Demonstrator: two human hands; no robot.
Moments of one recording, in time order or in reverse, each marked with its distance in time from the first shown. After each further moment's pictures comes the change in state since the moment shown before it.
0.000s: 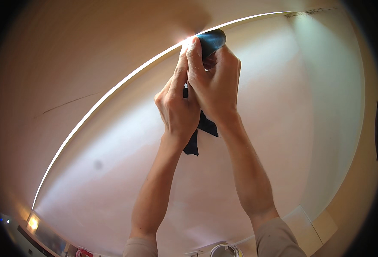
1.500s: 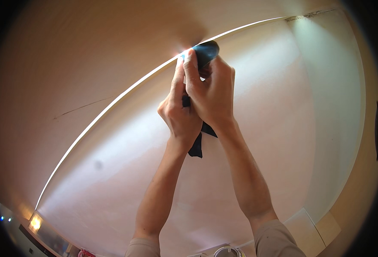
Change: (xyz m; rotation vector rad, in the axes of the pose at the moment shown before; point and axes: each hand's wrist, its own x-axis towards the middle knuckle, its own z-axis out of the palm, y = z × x) left_hand -0.011 0.002 0.002 0.010 0.087 0.008; right_hand -0.009 -0.002 0.000 0.043 -0.028 0.023
